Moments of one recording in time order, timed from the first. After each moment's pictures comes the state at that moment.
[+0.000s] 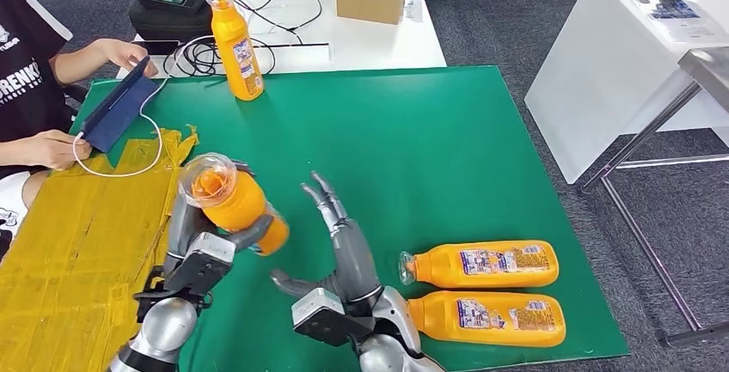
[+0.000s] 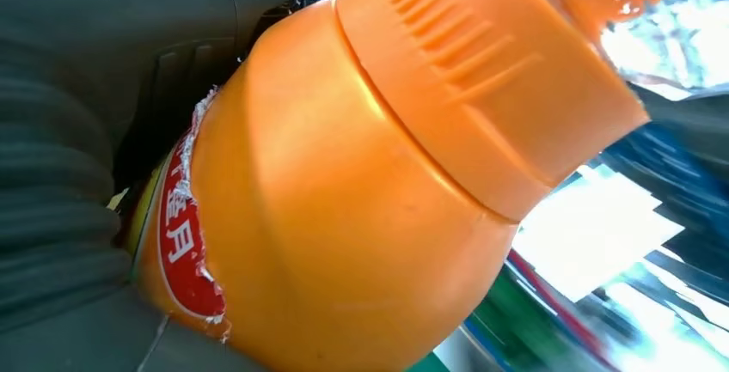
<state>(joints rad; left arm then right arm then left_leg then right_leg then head) -0.21 0.04 -0.35 -1.49 -0.60 0.31 -0.36 -0.09 0.14 0.63 -1.29 0.58 -0.47 -0.42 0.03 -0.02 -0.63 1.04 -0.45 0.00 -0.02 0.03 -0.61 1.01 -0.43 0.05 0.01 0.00</state>
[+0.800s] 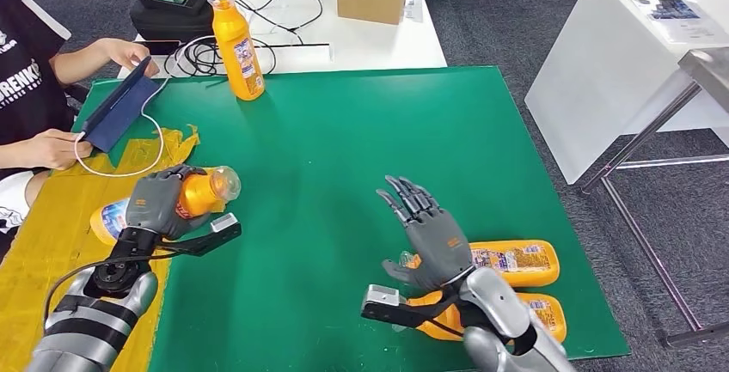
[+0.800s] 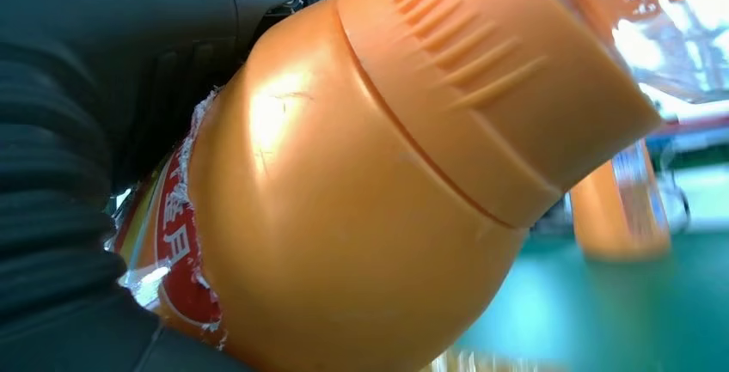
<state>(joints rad) -0.44 0.19 -0.29 -0.93 -1.43 0.37 -0.05 -0.05 -0.30 0.46 -1.55 1.08 -0.13 -0.11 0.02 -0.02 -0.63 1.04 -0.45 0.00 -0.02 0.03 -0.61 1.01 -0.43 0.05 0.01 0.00</state>
